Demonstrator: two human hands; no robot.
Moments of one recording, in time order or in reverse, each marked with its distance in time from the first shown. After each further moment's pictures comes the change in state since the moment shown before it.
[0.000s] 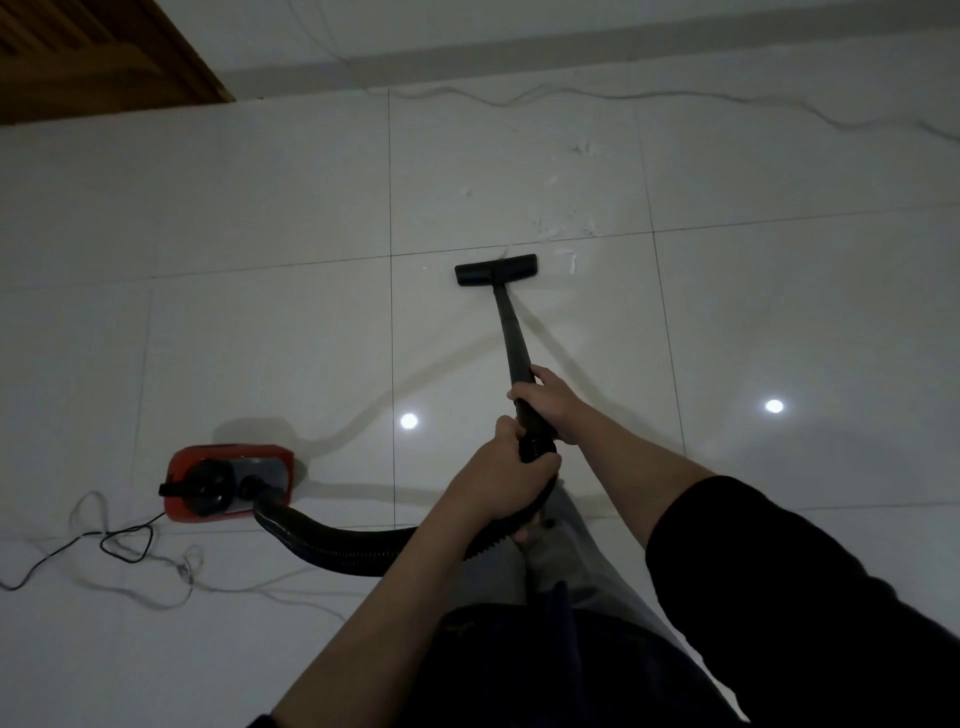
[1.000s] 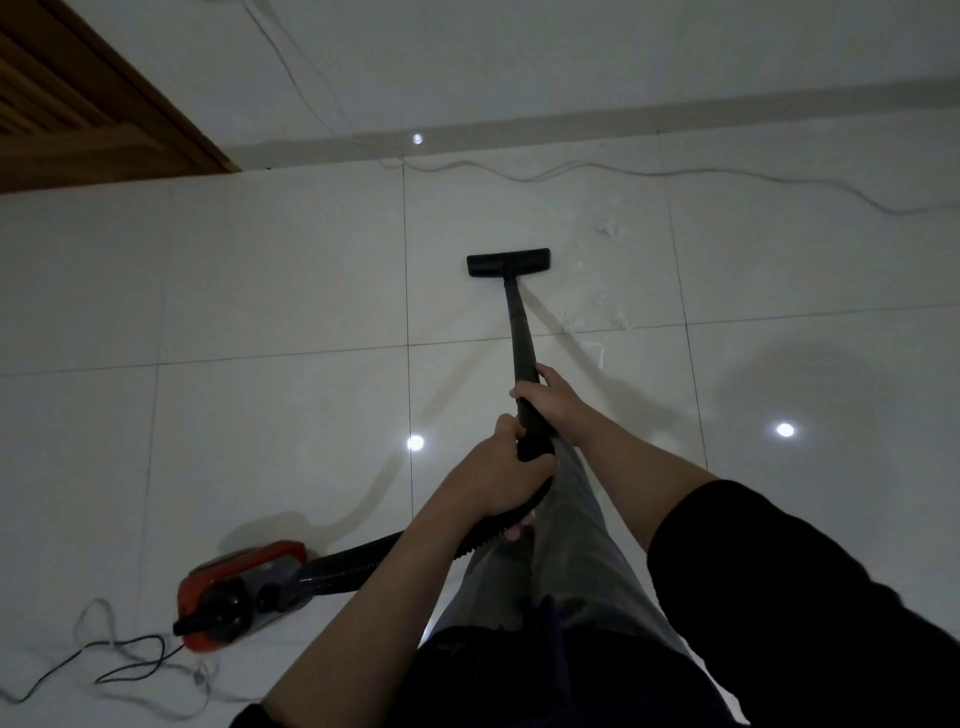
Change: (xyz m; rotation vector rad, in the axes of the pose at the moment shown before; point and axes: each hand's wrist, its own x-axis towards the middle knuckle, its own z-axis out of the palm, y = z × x) left_hand 0.165 0.152 -0.225 0.011 -0.091 -0.046; right_hand 0.165 -0.260 -0.005 0.058 0.037 0.010
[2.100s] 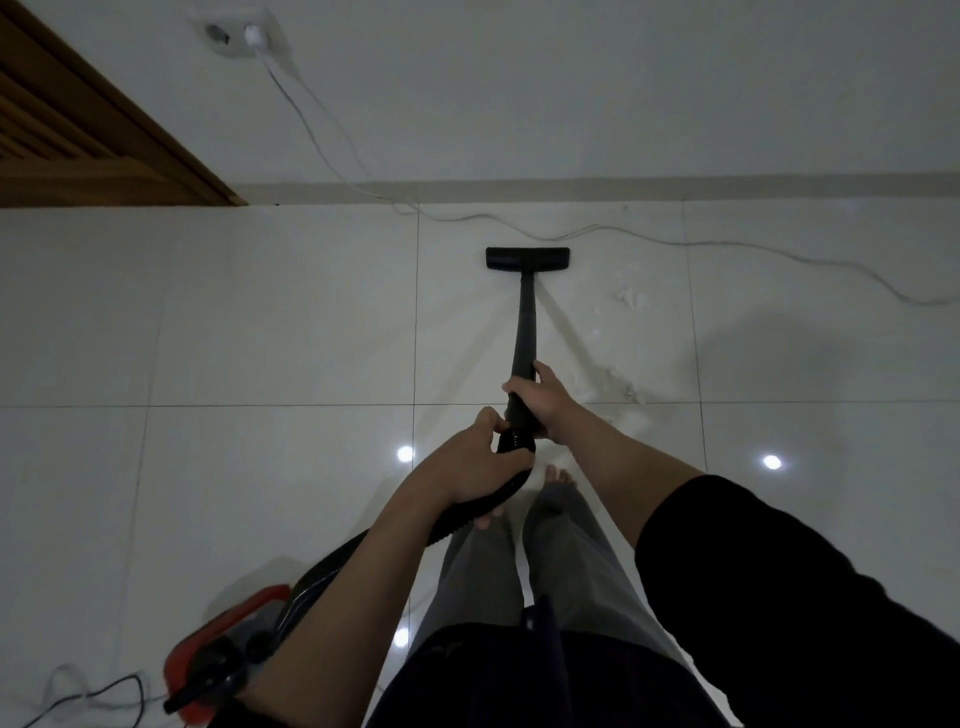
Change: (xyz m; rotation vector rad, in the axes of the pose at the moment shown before) left_hand 0.093 0.081 -0.176 -0.036 -0.029 -0.033; right_hand 0.102 -0.182 0.027 0.007 0.005 0.078
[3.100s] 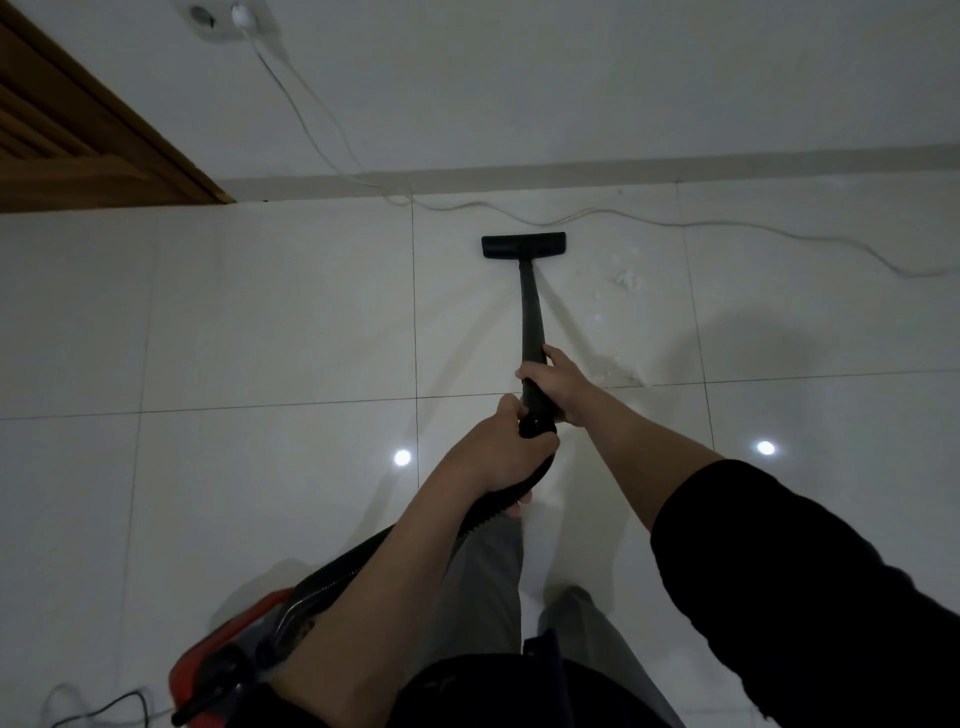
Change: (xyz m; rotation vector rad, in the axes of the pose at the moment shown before) left_hand -0.001 -0.019 0.010 0.019 0.002 0.030; right_hand 0.002 0.016 0.008 -0.025 0.061 -0.038
